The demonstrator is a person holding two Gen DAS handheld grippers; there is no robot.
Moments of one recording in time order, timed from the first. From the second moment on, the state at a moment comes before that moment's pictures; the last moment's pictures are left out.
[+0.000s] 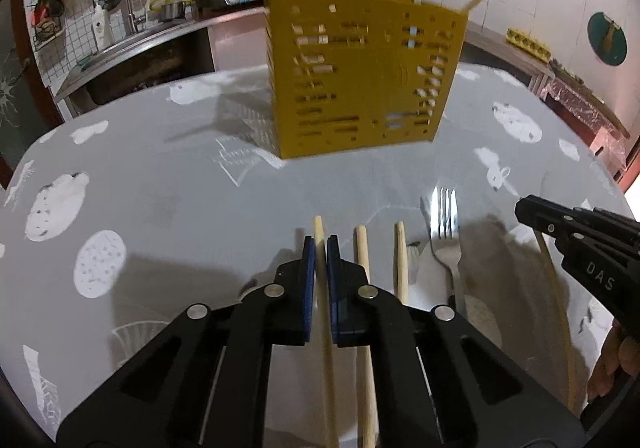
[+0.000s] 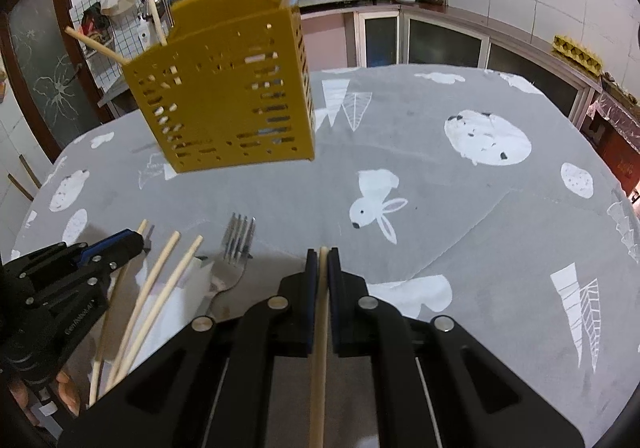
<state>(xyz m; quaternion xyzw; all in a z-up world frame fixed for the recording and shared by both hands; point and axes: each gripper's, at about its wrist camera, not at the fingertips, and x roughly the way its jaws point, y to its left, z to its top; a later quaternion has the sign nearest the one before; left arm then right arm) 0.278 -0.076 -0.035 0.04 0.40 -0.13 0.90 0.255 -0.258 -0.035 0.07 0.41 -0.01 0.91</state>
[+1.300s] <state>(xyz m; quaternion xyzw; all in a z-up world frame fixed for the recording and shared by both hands) 0.253 -0.017 0.016 -0.03 0.35 -0.09 0.93 0.191 -0.256 0.055 0.07 0.22 0.01 0.97</state>
